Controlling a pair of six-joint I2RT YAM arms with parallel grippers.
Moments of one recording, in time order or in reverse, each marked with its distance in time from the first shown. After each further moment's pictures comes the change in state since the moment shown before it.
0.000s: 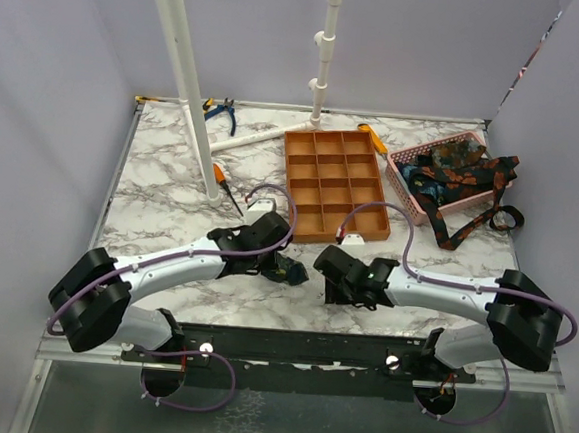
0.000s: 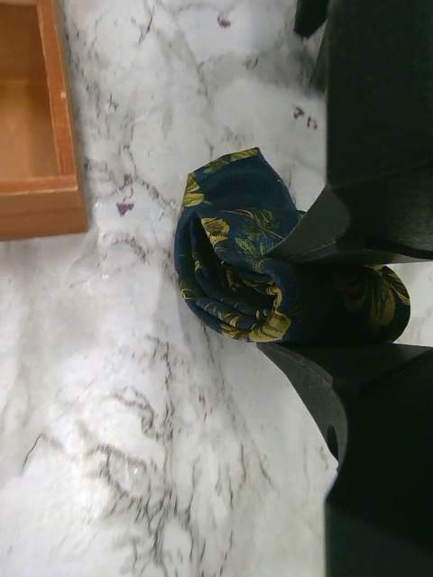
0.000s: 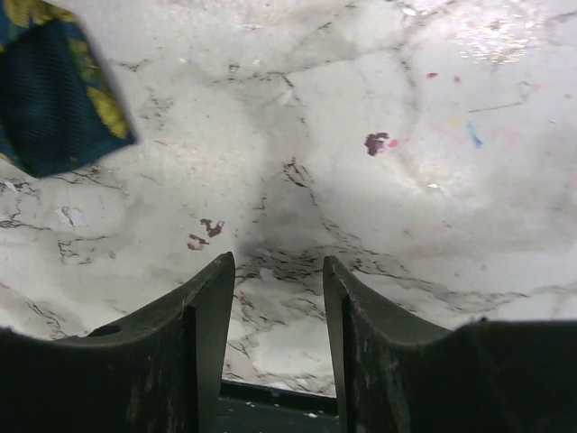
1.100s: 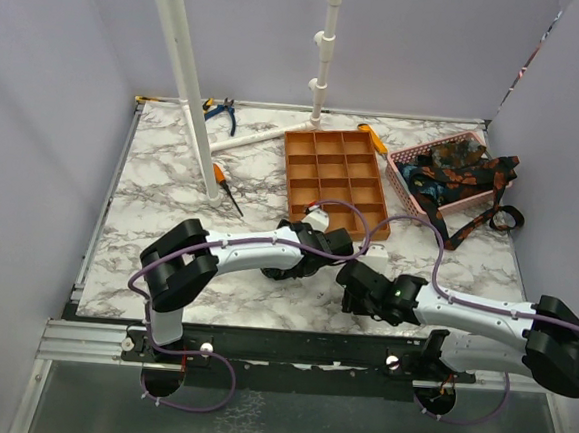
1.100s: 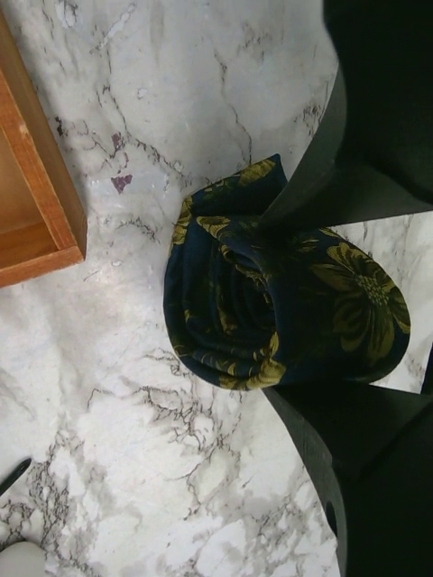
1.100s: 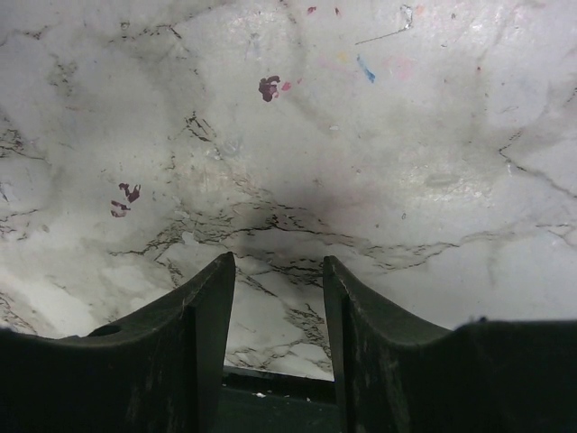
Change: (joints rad) left arm -0.224 0.507 0.534 -0.543 -0.391 0.132; right arm 0.000 -0.248 -0.188 -0.026 0.055 0.078
